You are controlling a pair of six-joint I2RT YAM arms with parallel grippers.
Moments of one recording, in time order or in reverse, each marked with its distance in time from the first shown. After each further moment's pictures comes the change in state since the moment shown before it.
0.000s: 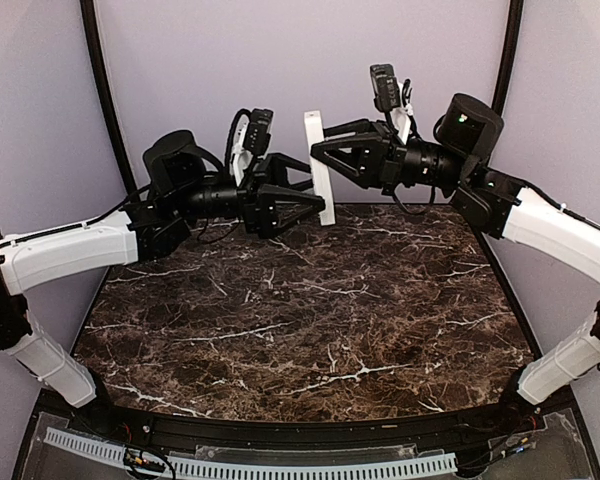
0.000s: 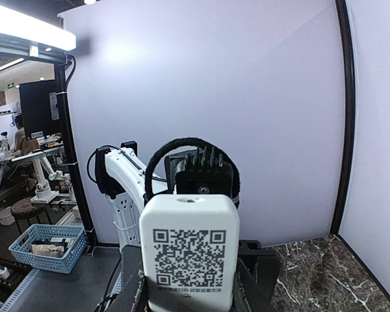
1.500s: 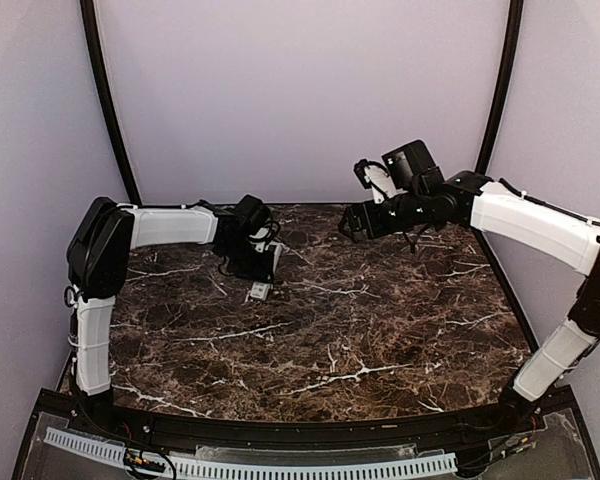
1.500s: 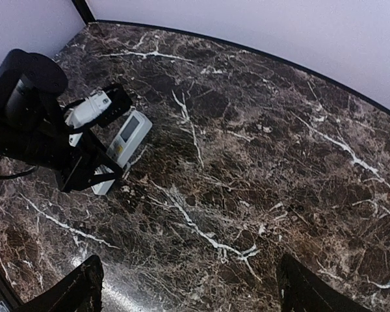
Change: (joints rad) left arm 0.217 0.605 0.323 -1.068 -0.735 -0.099; right arm -0.093 0.146 0.032 -0.813 0.814 -0.029
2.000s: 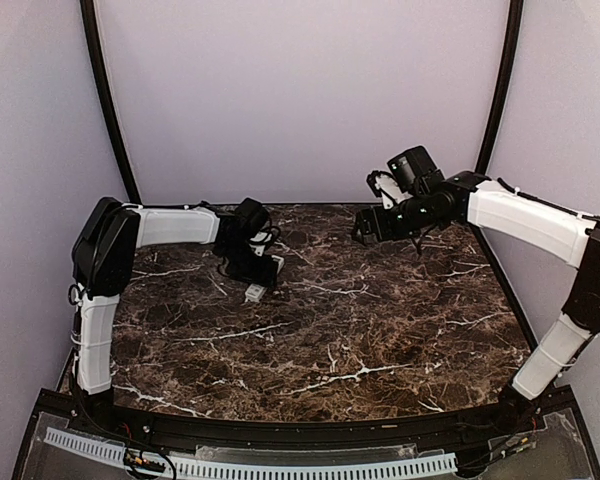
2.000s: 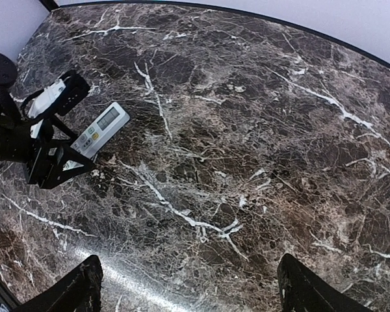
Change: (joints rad) left arm 0.030 0.058 0.037 -0.041 0.027 0.063; right arm -0.083 0.064 0.005 -0.097 -0.028 0.053
